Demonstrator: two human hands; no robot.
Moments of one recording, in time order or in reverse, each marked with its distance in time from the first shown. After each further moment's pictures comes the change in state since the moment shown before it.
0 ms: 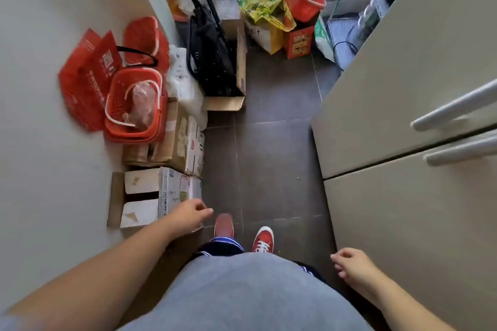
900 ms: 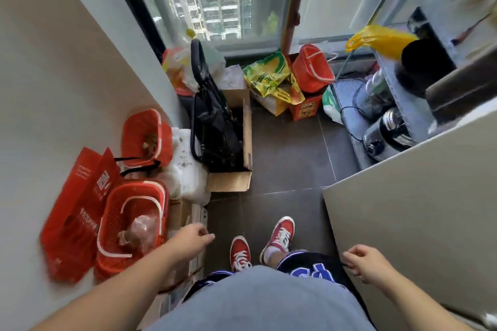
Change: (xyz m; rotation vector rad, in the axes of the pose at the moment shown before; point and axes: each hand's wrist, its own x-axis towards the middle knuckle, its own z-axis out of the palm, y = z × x) left_hand 0.190 0.136 -0.244 0.075 0.017 -0.021; right_hand 0.077 -0.377 -0.064 -0.159 0.113 -0.134
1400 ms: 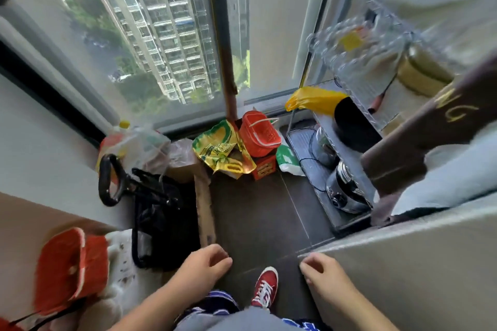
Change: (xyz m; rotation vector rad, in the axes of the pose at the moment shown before) left_hand 0.074 0.300 -0.076 0.002 0.067 0.399; right_hand 0.079 -0.157 -0.144 0.202 0.083 -0.311
